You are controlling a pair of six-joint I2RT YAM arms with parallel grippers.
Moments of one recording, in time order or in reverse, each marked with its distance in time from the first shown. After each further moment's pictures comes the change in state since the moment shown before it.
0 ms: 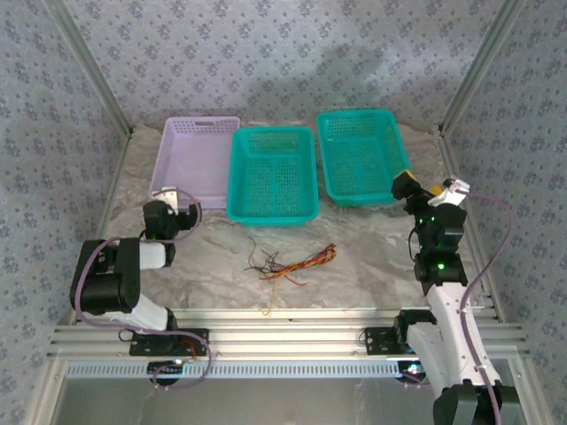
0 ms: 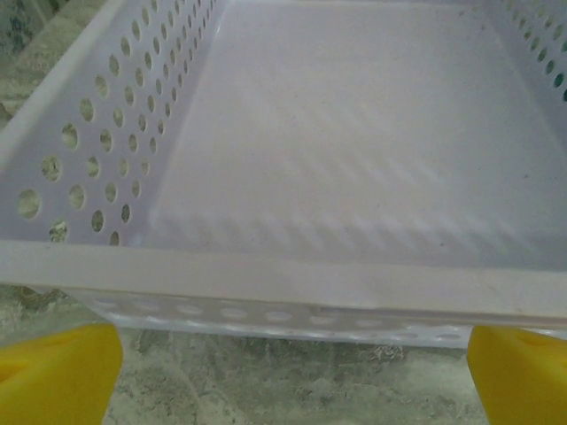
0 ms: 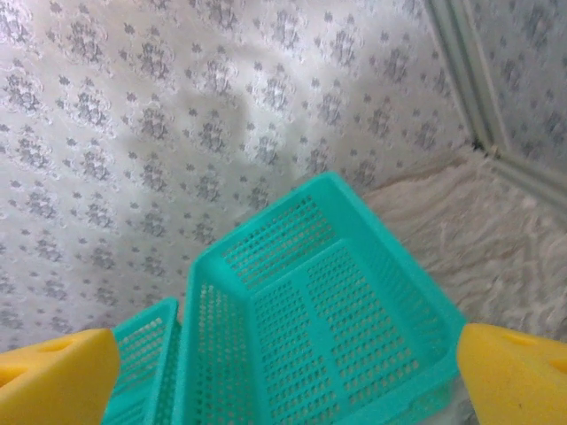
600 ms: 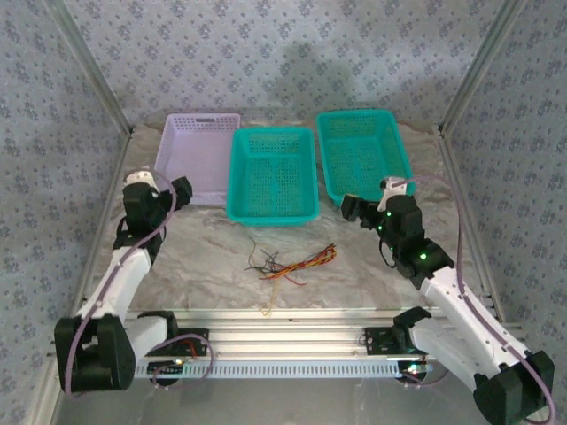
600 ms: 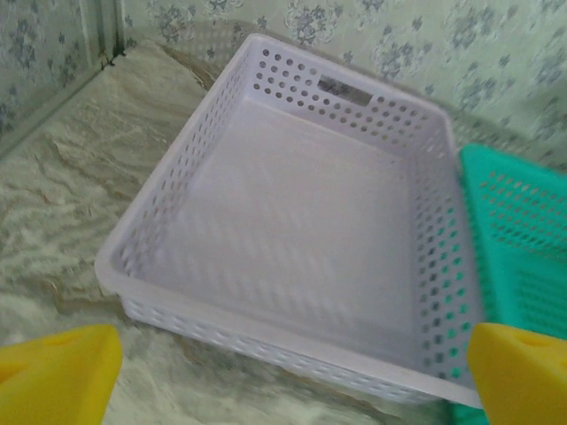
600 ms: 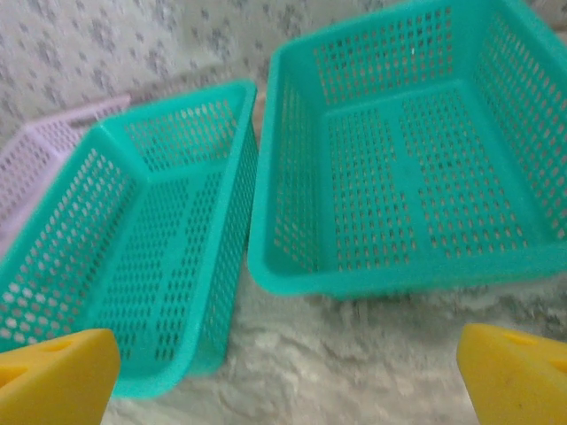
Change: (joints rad) left arm -0.019 -0.476 0.187 -0.581 -0.006 -0.387; right arm 0.449 0.105 0.151 -0.381 0.119 -0.167
